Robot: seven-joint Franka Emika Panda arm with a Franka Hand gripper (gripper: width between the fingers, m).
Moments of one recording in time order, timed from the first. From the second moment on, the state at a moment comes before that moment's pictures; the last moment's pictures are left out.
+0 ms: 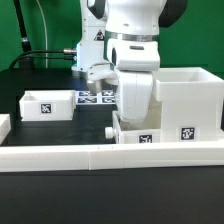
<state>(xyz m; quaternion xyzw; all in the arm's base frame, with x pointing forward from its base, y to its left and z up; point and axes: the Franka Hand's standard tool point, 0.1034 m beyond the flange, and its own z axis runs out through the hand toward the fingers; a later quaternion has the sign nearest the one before) 0.542 0.010 0.015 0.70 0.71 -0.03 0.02</state>
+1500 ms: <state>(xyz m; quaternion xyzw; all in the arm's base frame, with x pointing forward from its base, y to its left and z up) 0.552 -0.056 0.049 0.70 0.72 -0.02 0.01</state>
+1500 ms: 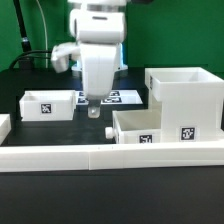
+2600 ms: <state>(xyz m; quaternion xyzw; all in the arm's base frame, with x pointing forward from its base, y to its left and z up) 0.549 -0.050 0.022 0.69 0.72 0.01 -0.06</state>
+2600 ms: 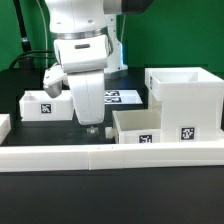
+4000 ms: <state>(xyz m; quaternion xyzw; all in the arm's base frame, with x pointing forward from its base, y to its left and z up) 0.549 0.020 0.024 0.70 0.71 -0.01 -0.06</state>
